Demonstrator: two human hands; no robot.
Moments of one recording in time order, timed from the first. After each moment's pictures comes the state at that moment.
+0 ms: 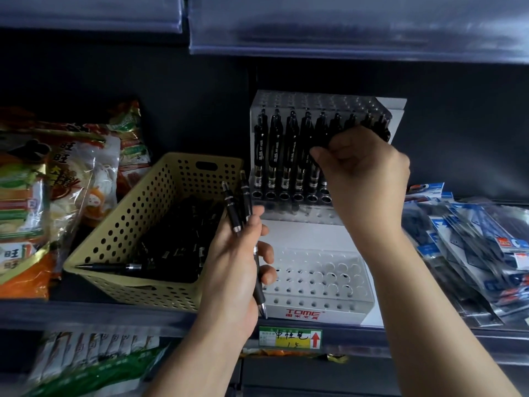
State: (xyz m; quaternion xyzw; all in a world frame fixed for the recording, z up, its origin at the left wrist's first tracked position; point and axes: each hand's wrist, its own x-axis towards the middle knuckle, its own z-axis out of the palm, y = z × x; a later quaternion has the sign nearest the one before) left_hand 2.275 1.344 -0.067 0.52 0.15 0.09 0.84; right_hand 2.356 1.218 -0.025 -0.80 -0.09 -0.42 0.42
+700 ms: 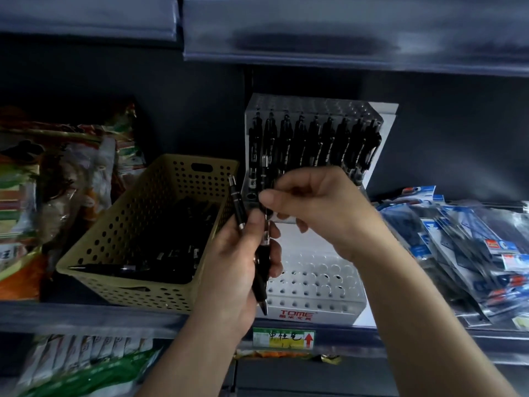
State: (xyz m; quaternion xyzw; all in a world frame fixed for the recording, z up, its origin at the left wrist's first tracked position) left_hand 2.276 1.338 -0.060 0.50 0.07 0.06 0.86; right_hand 2.329 1.226 -0.011 -0.79 -0.18 0.03 0.58
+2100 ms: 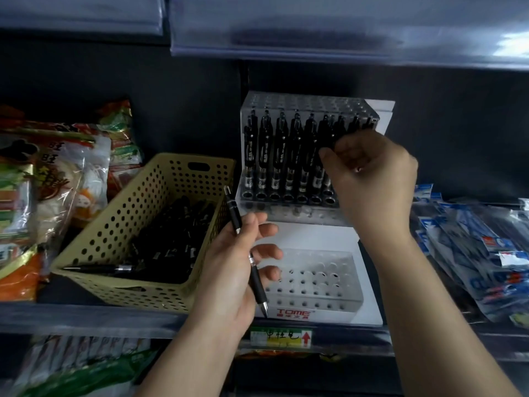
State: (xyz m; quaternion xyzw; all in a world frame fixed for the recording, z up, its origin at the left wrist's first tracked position) left_hand 2.278 1.338 -0.063 0.48 0.15 0.02 0.86; right_hand 2.351 1.199 -0.019 -0.82 -0.07 -0.40 0.41
